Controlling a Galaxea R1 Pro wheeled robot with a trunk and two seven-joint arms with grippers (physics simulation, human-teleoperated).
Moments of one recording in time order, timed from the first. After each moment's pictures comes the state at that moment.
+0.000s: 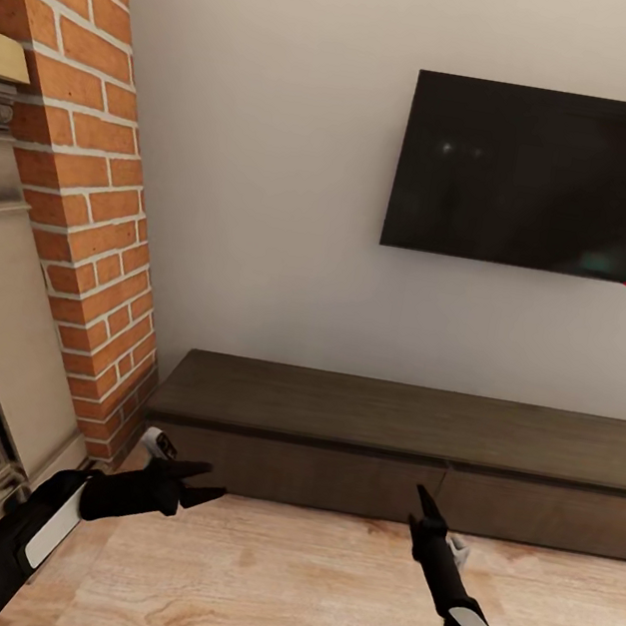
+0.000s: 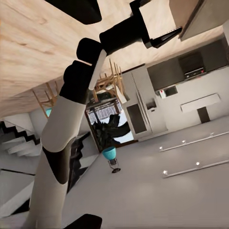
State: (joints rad) left arm -0.49 0.23 -0.12 -0.89 0.60 0.98 -1.44; right arm -0.61 -0.11 -0.10 -0.17 -1.34 0.13 0.88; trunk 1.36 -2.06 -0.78
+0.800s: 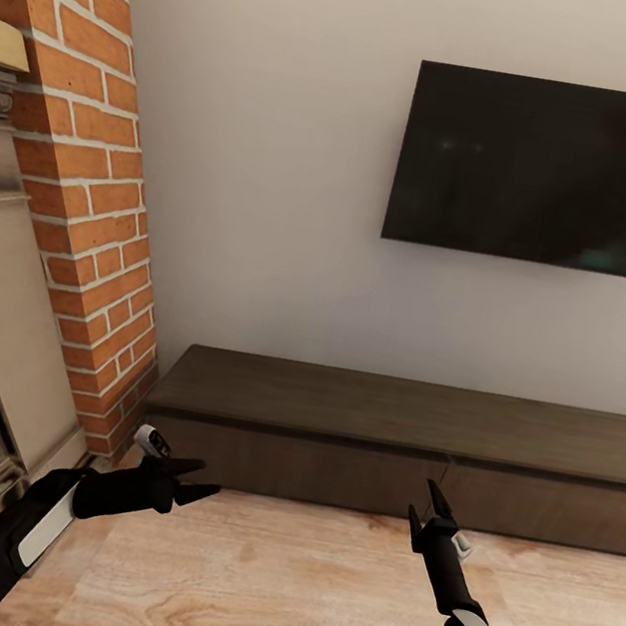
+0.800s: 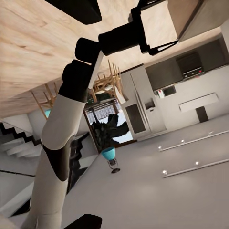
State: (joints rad) left arm -0.49 0.25 -0.12 -0.89 0.61 0.98 -1.45; right arm -0.61 -0.11 -0.11 -0.16 -1.46 0.26 0.98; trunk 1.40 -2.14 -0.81
